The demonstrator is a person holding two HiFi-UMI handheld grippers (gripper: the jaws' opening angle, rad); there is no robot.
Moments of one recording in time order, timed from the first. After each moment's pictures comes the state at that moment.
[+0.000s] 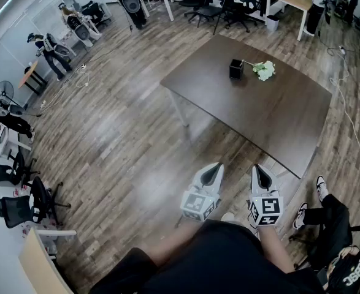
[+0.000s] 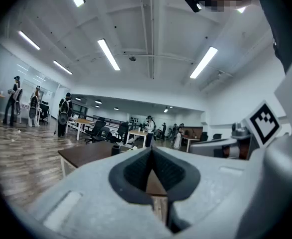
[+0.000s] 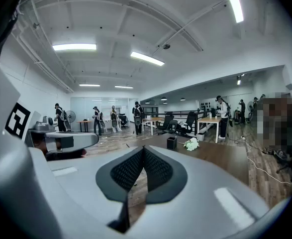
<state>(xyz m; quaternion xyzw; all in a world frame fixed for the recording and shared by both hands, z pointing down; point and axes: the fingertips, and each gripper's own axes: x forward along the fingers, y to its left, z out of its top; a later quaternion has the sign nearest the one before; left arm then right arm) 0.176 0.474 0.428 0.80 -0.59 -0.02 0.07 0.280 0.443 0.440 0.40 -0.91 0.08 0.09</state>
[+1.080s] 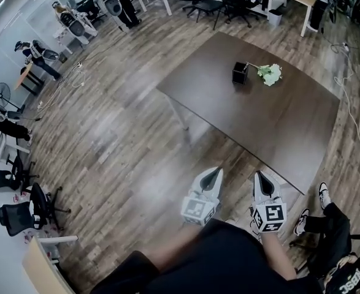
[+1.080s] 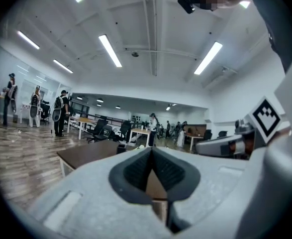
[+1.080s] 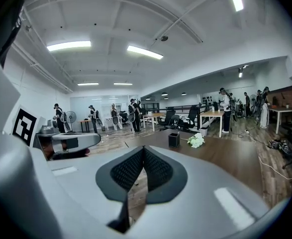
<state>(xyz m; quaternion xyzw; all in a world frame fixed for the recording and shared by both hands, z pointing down) 0.116 0.348 0.473 0.80 -0.60 -0.01 0.08 0.233 0.323 0.483 0.39 -0.91 0.11 0.10</state>
